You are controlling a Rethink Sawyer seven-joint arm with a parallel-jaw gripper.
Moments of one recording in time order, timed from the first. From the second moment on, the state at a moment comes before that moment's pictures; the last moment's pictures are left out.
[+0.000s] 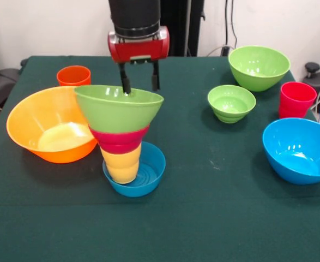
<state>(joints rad) -0.71 -0.73 0.54 1.77 -0.53 0.63 1.77</state>
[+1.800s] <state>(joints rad) -0.71 -0.88 0.57 1.79 -0.53 0.75 1.77</state>
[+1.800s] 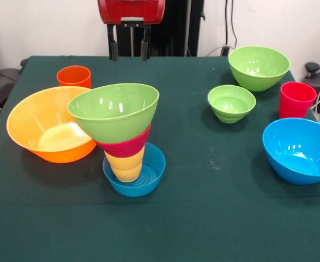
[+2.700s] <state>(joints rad) -0.66 -0.94 0.49 1.92 -0.52 0.68 1.77</state>
